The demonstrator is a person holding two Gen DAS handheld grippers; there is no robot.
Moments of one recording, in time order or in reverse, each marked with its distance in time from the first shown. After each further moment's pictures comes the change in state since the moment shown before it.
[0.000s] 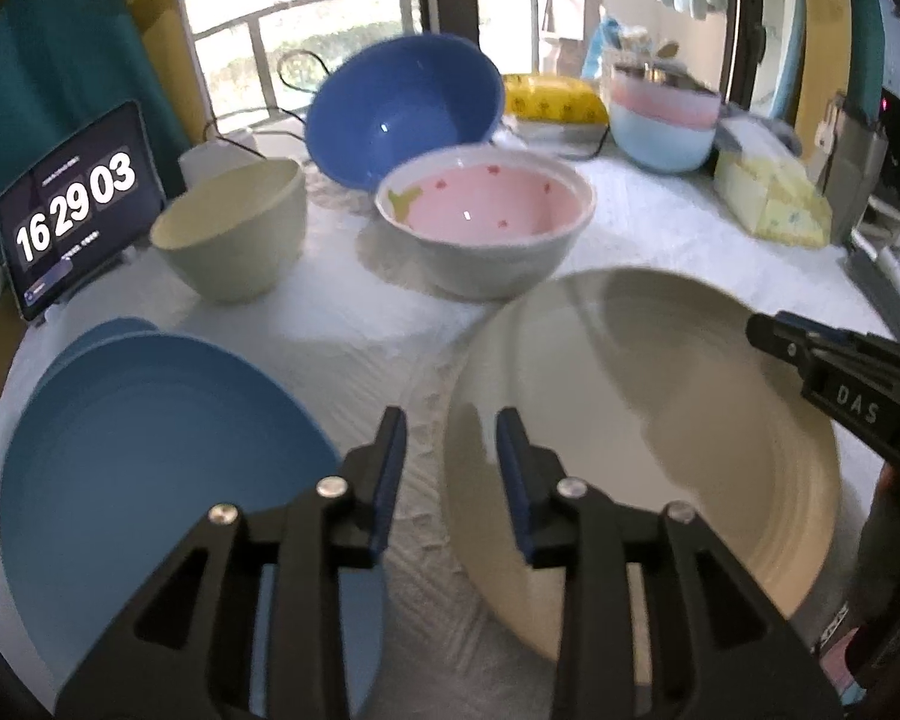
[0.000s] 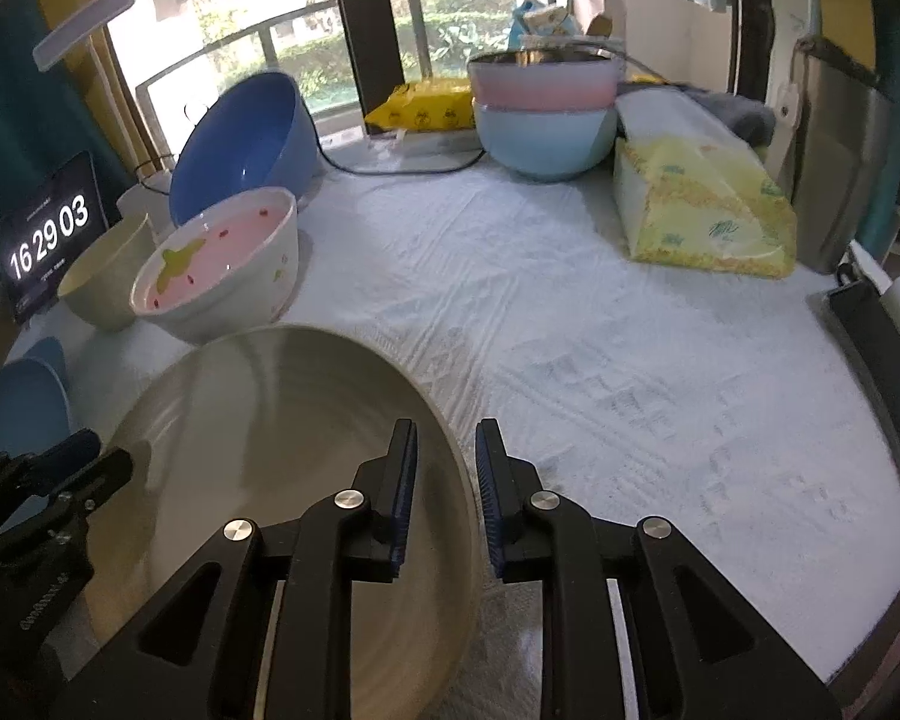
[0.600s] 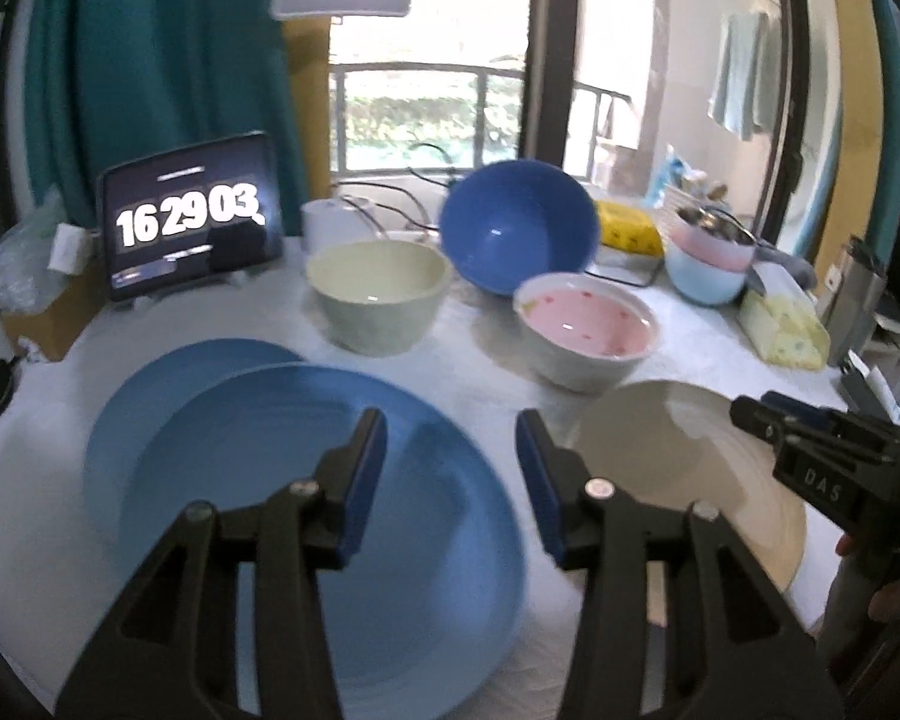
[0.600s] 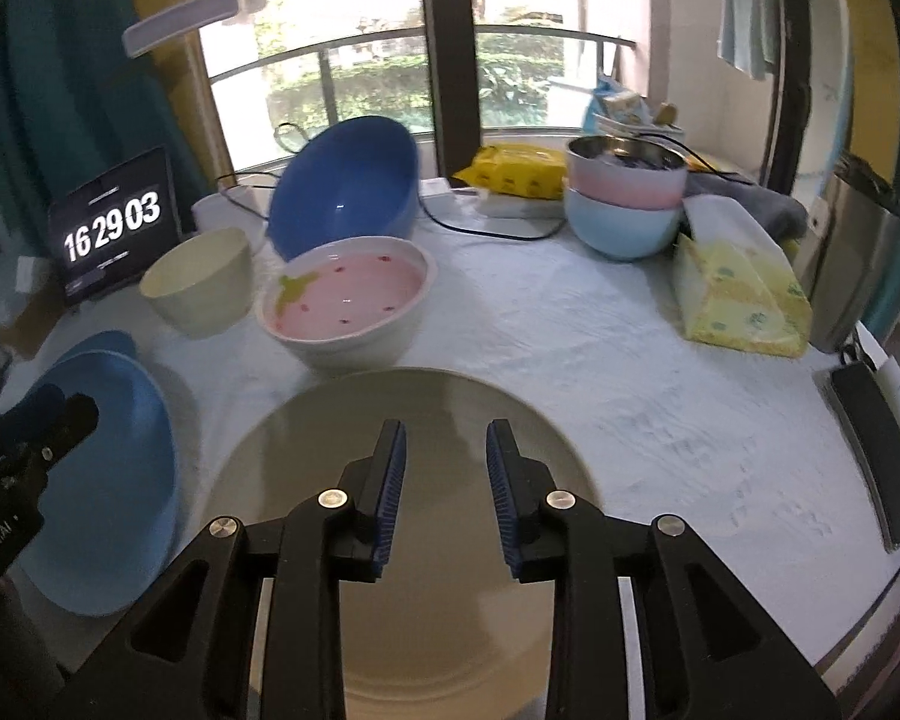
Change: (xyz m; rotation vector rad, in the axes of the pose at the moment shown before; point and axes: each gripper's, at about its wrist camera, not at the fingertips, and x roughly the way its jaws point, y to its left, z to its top) left arm -0.071 0.075 -0.016 -0.177 -0.212 0.050; right arm -0.038 0.070 0.006 -0.120 -0.070 0.057
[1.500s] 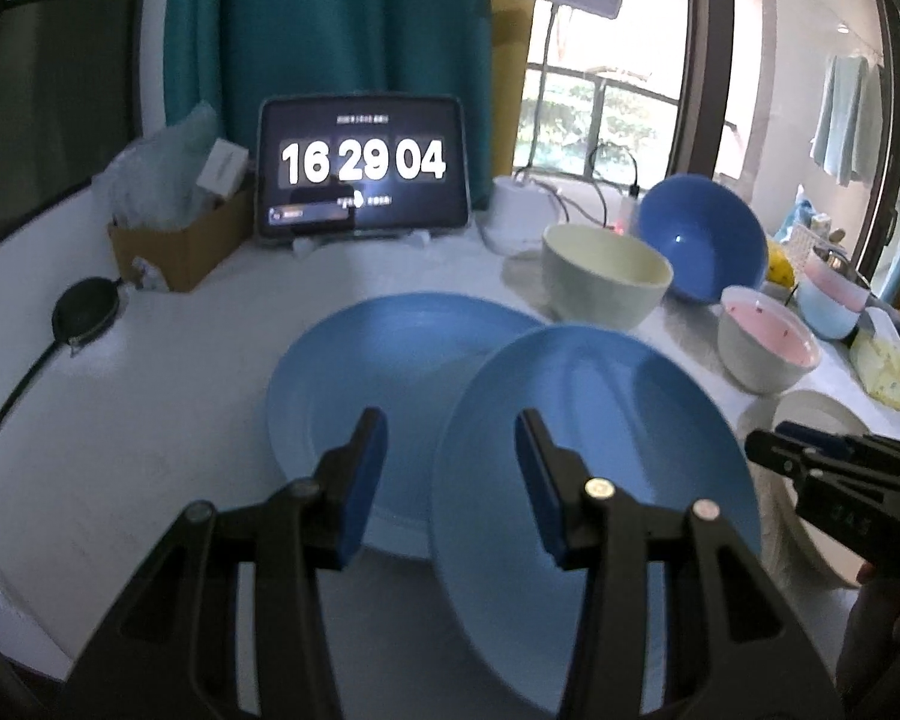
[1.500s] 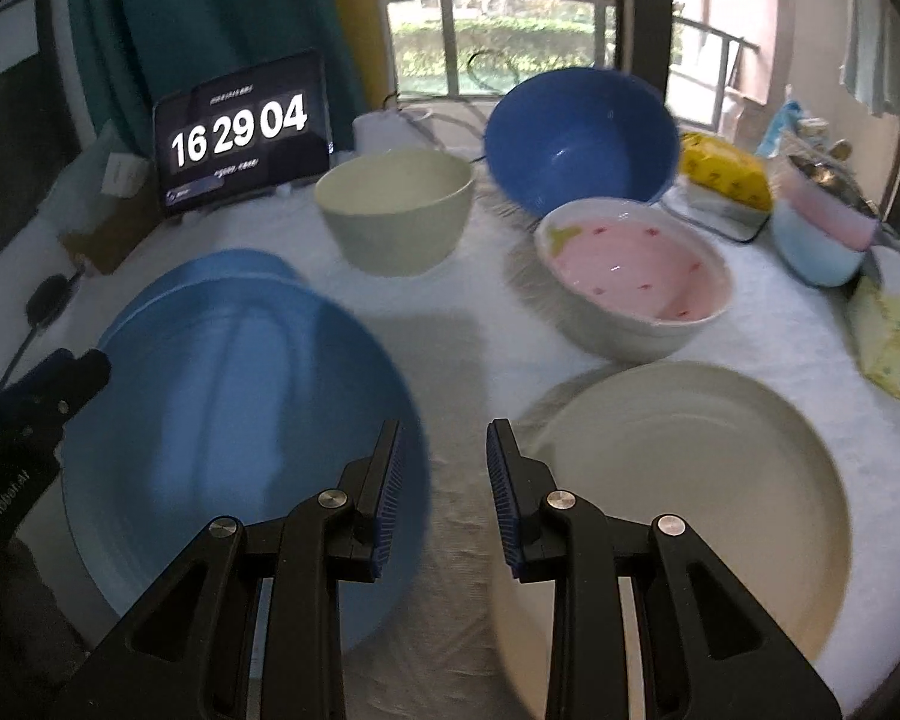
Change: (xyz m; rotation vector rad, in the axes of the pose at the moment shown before) left arm -0.006 0.125 -0.033 -0.146 0.016 0.182; right arm 0.039 0.134 -0.012 -0.161 0.116 0.174
